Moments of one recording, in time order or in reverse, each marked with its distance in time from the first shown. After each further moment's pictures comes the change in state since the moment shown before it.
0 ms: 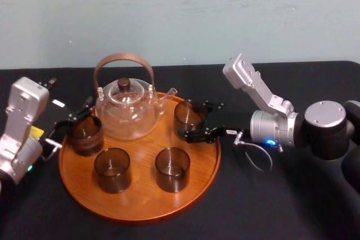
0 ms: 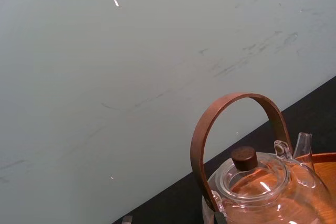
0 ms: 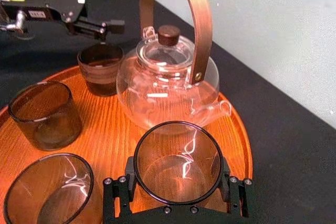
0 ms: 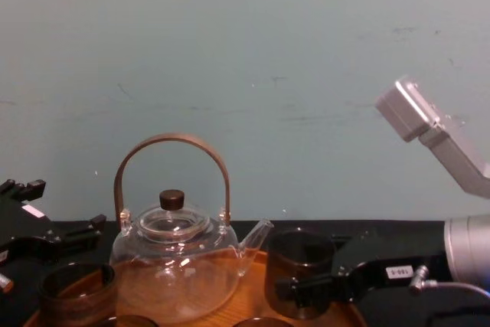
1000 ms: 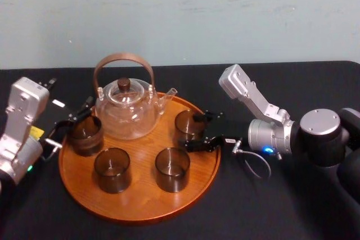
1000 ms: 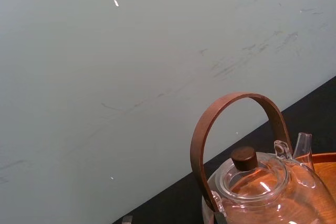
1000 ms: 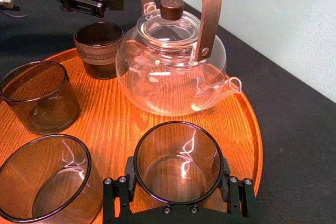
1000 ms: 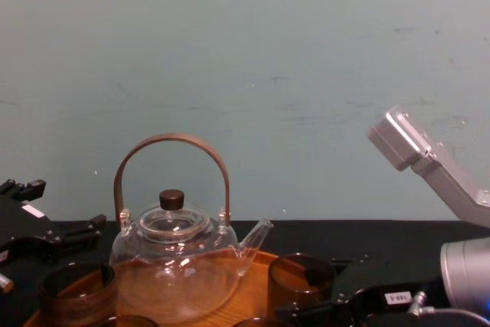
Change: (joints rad) left arm 0.000 0.000 0.000 0.000 0.000 0.000 0.000; right arm -0.006 -0.020 -0.008 0.047 -0.032 -0.010 0.000
